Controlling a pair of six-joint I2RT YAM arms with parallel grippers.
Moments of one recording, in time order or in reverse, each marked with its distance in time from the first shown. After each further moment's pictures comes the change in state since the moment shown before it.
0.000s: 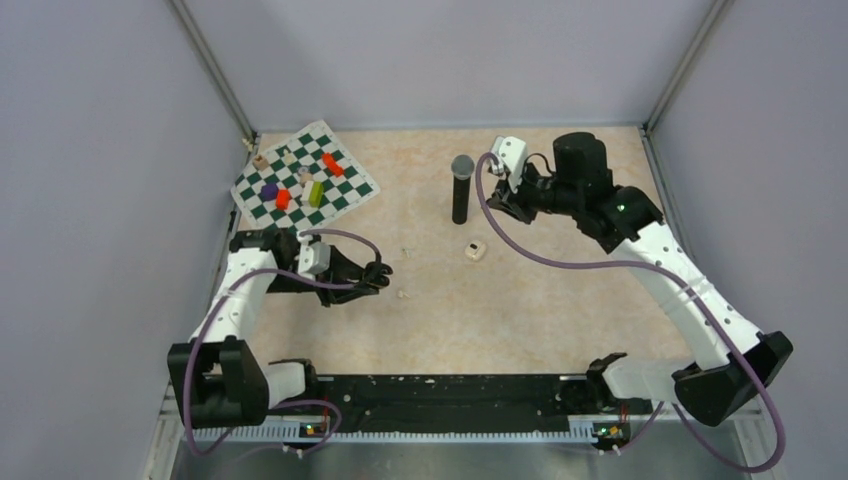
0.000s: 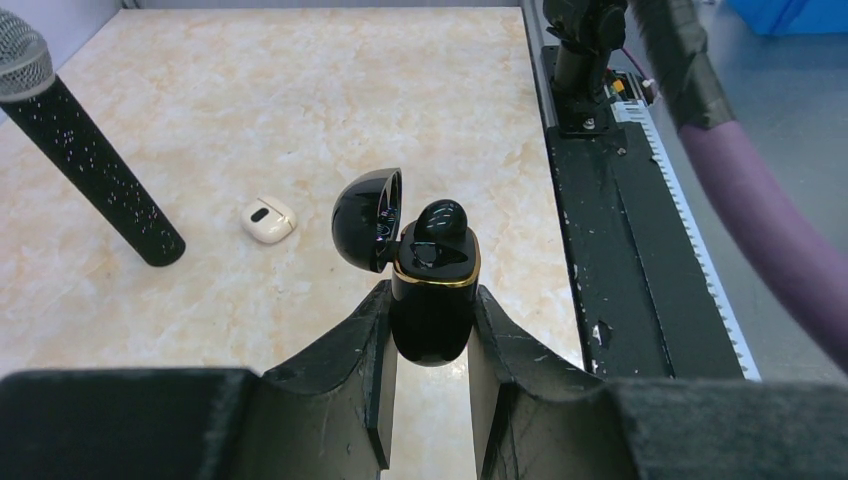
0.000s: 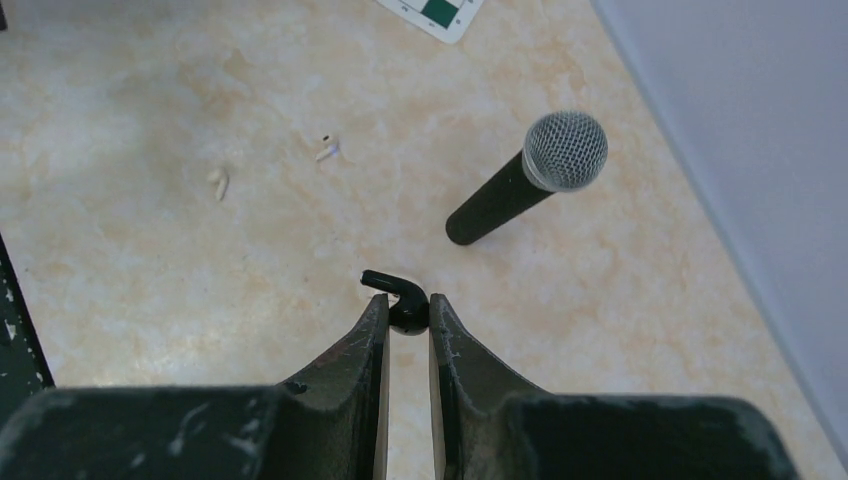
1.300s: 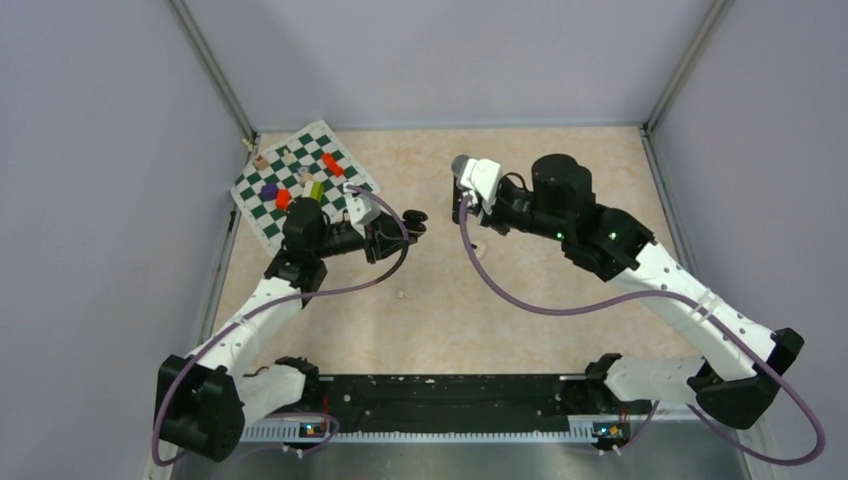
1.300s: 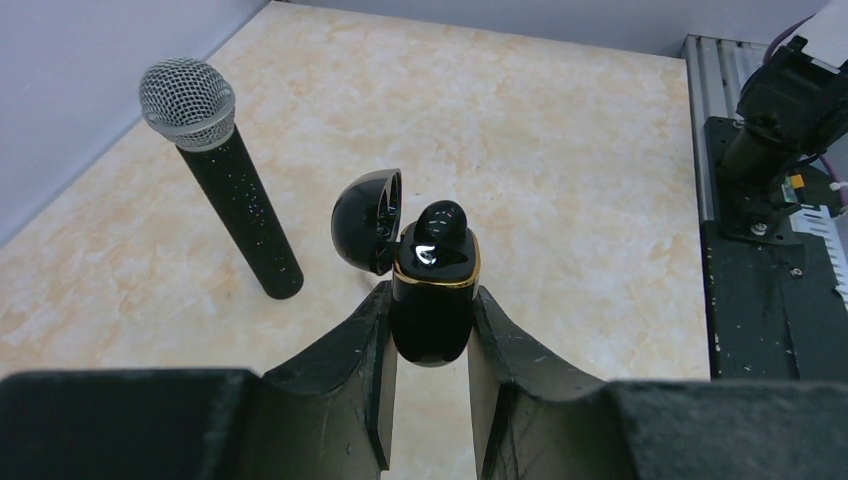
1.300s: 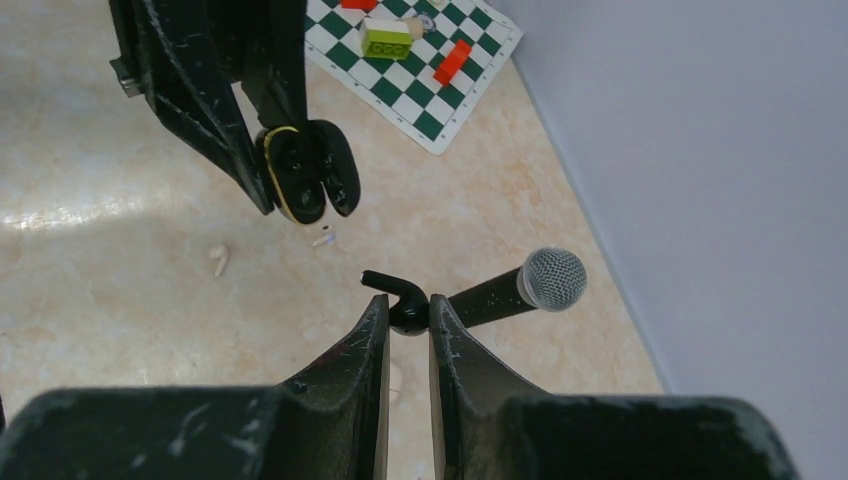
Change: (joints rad) left arm -0.373 -0.134 -0.193 1.837 -0.559 -1.782; right arm 0.289 -0.061 0.024 0.137 0.231 -0.017
